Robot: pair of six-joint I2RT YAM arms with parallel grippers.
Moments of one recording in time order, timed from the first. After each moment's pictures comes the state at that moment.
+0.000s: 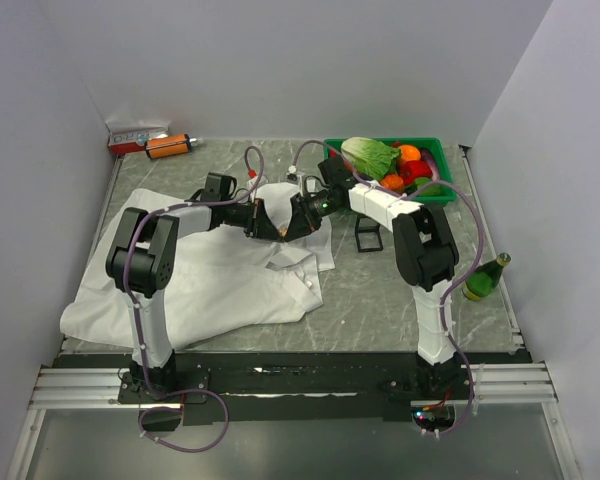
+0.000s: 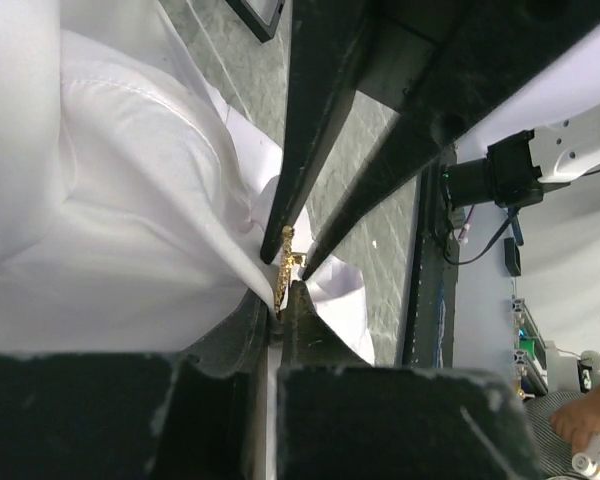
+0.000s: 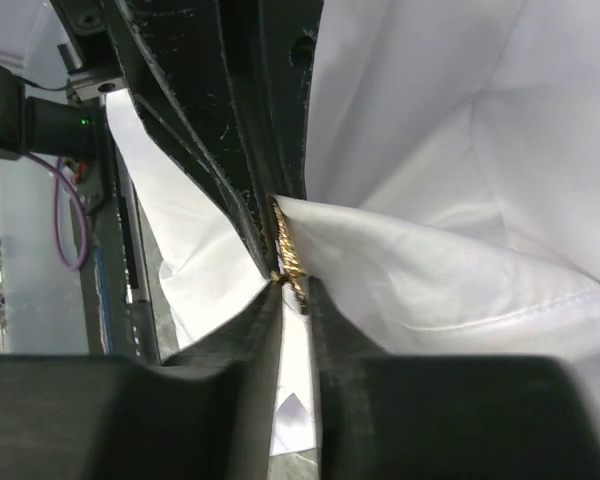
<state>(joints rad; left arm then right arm) -0.27 2.01 1.23 -0.03 1.20 -0.14 0.45 2.14 1.65 -0.53 -1.00 -0.16</state>
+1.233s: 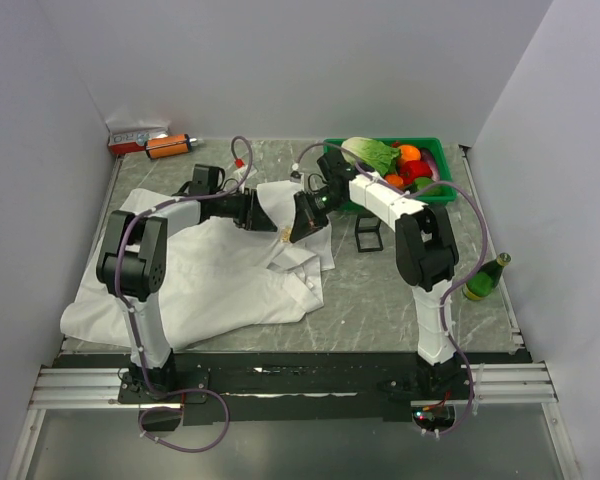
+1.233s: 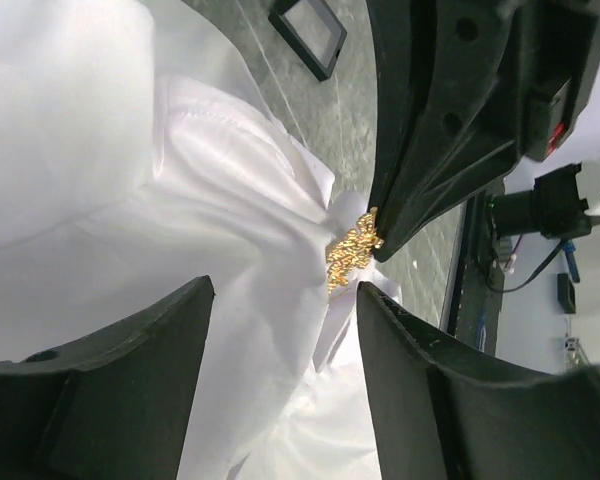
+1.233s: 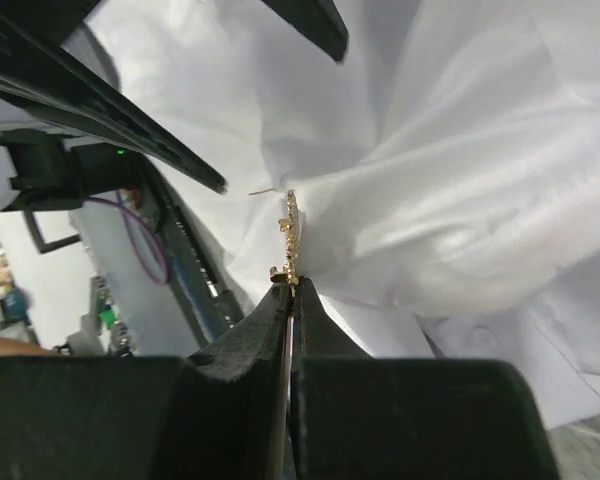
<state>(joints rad) -0.21 1.96 1.26 -0.07 1.11 -0.10 0.45 2.14 1.75 -0.79 -0.85 0.07</state>
